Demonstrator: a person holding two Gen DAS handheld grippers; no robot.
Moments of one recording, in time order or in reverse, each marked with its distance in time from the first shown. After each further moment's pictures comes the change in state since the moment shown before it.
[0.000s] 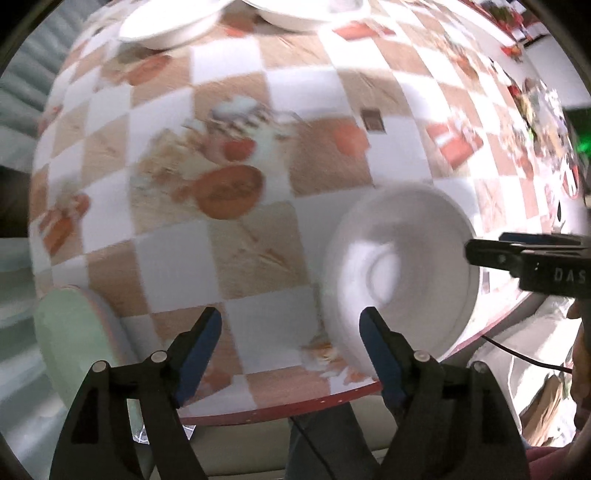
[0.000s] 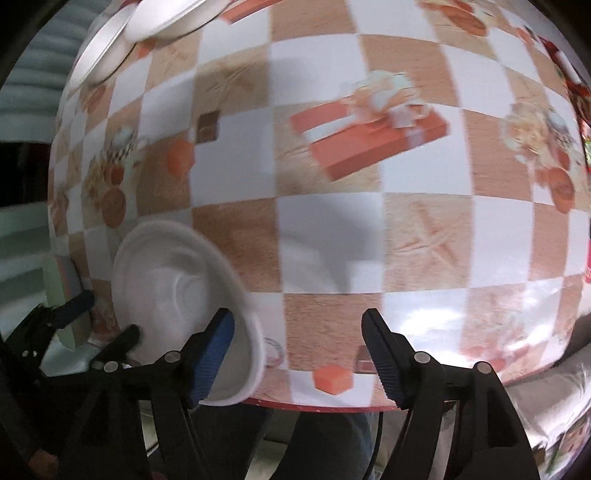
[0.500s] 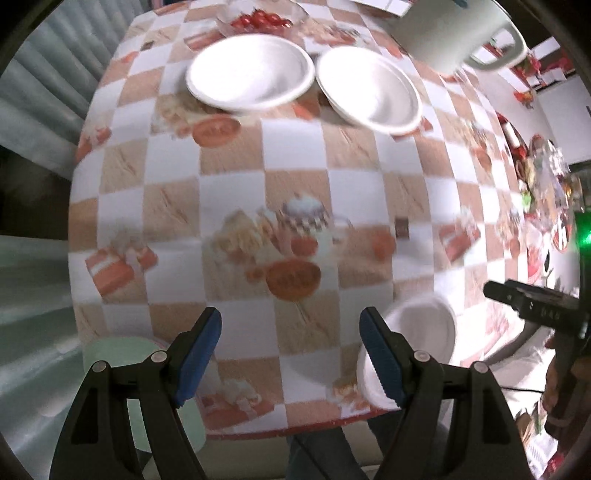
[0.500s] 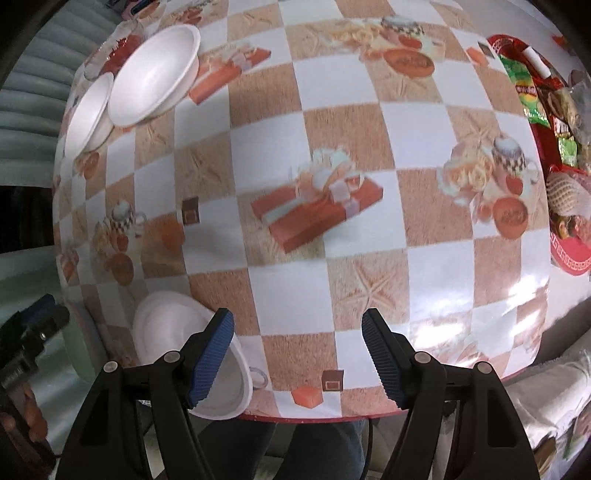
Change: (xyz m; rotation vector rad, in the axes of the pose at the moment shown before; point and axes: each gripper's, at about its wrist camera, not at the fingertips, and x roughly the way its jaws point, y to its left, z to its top) left arm -0.067 0.050 0.053 -0.118 -0.078 -0.038; right arm -0.049 -0.016 0.032 0.050 -0.094 -0.011
